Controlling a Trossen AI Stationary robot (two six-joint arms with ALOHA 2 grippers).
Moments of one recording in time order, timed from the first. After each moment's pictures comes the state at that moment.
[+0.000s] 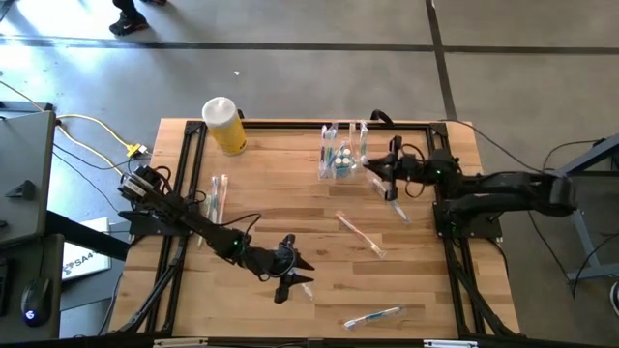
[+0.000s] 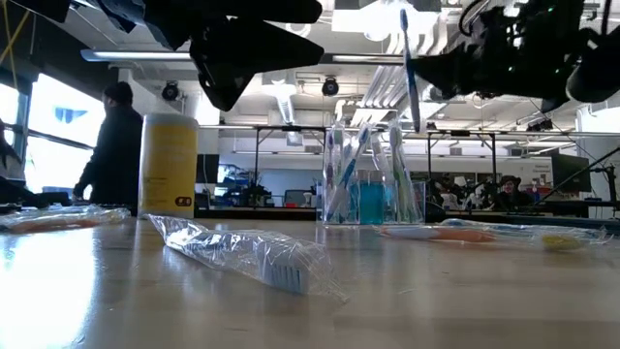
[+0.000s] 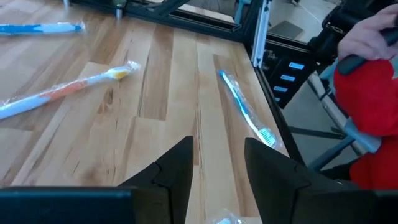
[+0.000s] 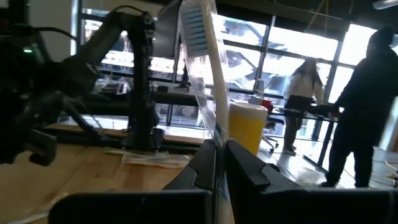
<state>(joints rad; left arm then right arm) -0.52 1.70 0.87 0.52 -0.31 -0.43 -0.46 1.05 0.21 1.04 -0.35 -0.11</state>
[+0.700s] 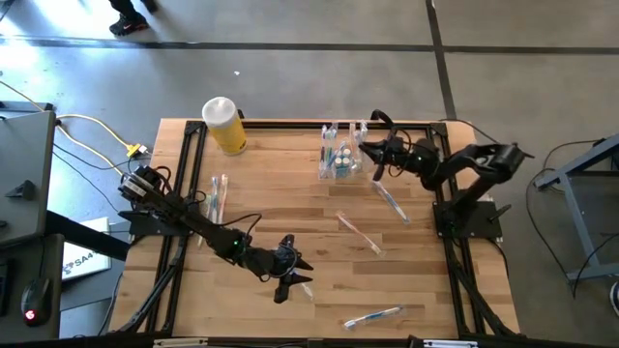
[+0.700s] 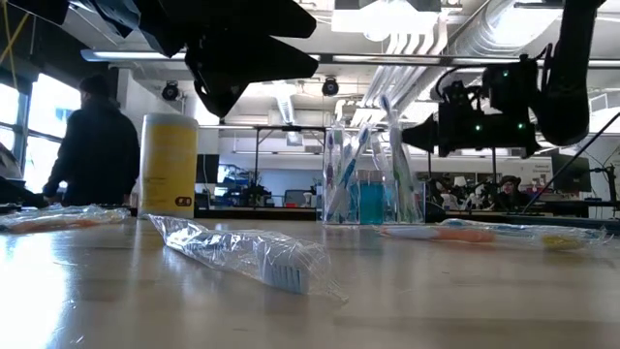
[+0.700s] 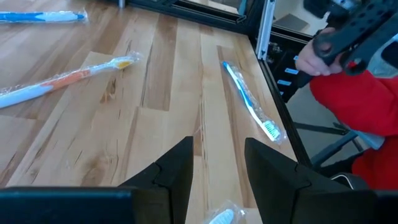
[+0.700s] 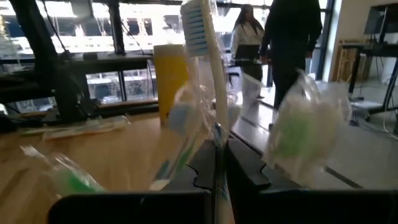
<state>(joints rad) -0.52 1.70 0.87 0.49 -0.31 -0.45 -0.73 1.62 0.23 1.48 -0.37 0.03</state>
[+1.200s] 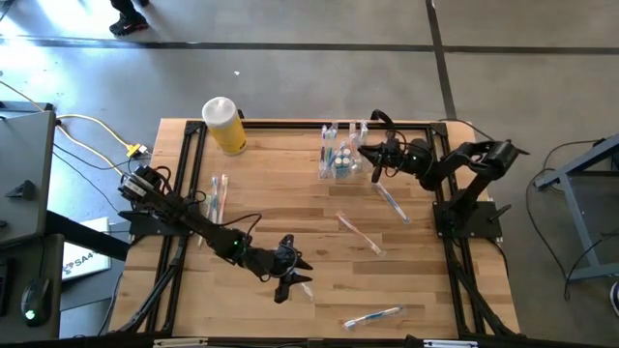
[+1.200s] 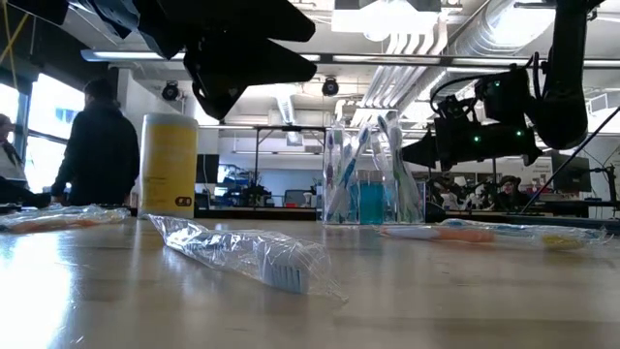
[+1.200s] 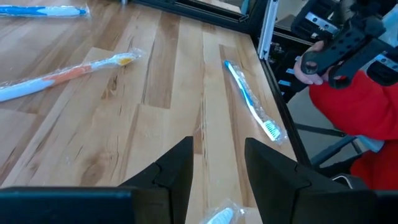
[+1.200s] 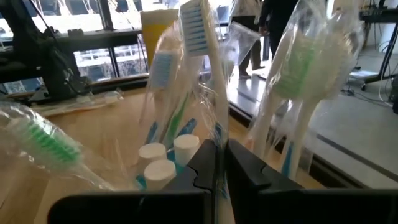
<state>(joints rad) -0.52 1.70 0.87 0.48 -0.31 -0.48 -0.73 1.68 0.23 1.40 -0.34 0.03</state>
